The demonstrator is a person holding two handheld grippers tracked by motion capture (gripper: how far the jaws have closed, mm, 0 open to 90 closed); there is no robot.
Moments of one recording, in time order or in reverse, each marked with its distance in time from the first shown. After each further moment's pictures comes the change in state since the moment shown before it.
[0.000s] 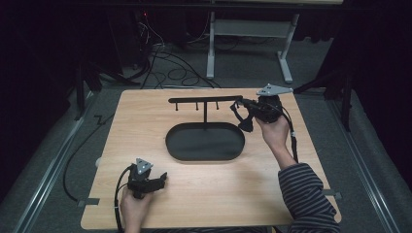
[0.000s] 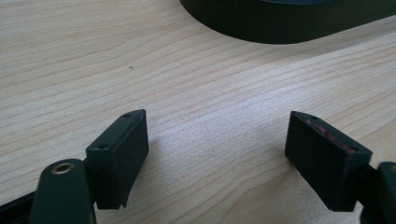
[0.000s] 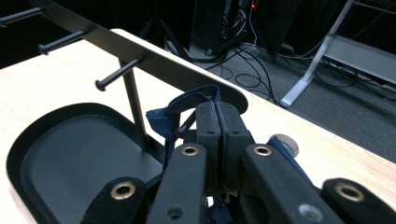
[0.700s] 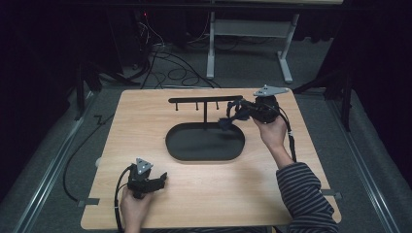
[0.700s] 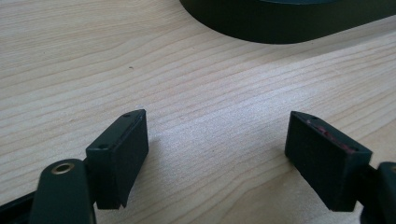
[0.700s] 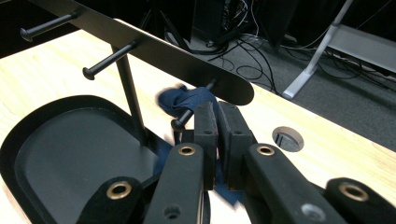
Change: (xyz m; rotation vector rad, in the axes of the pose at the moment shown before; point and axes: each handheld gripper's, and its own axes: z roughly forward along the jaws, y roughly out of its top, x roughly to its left) left arm 0.000 0.000 0.000 0.000 0.000 0.000; right arm 0.000 -0.004 0.011 0.035 0.006 0.004
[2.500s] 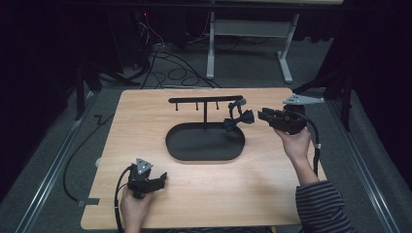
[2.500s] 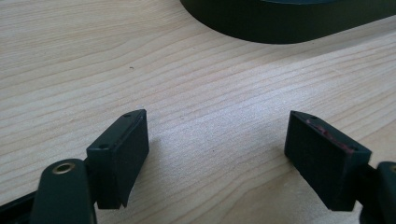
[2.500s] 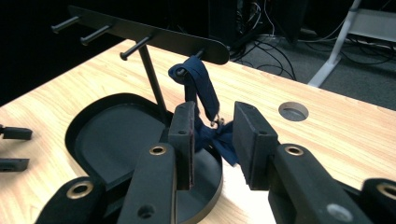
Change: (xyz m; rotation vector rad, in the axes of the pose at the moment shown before) left arm 0.000 0.000 0.000 0.000 0.003 0.000; right arm -0.022 -0.033 -0.068 -0.054 0.100 0.137
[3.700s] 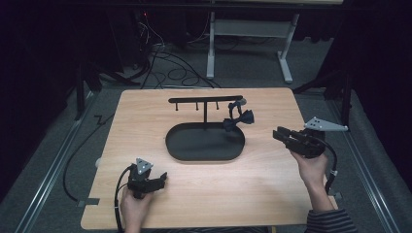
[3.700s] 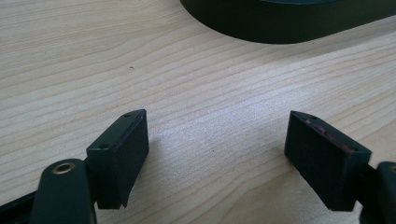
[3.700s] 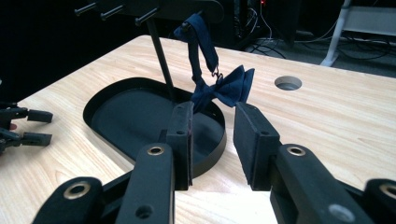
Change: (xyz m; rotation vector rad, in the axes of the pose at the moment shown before) left arm 0.000 0.000 0.000 0.000 0.000 0.000; right arm 0.002 -0.059 -0.050 -0.053 0.005 0.051
